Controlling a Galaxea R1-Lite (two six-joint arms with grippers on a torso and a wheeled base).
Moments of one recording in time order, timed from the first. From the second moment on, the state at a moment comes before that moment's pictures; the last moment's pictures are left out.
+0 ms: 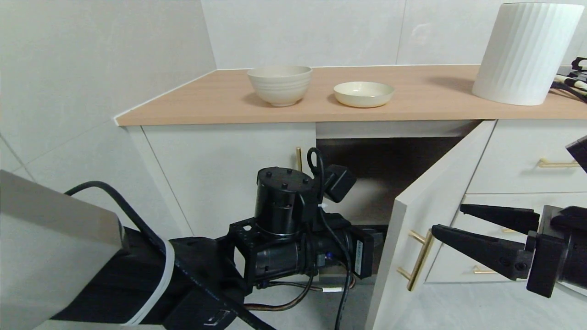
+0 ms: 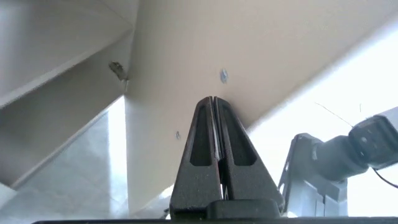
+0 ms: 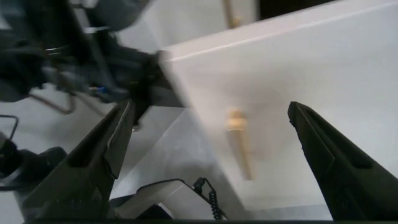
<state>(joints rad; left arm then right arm) -0.85 1.96 -0.96 -0.75 -0.33 -0.31 0.64 1.16 -0.59 -0.39 0.10 0.20</state>
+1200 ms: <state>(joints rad) -1.01 2.05 -1.09 -0.68 -0.27 -0.31 0.61 1.04 -0.66 -0.39 0.10 0.19</state>
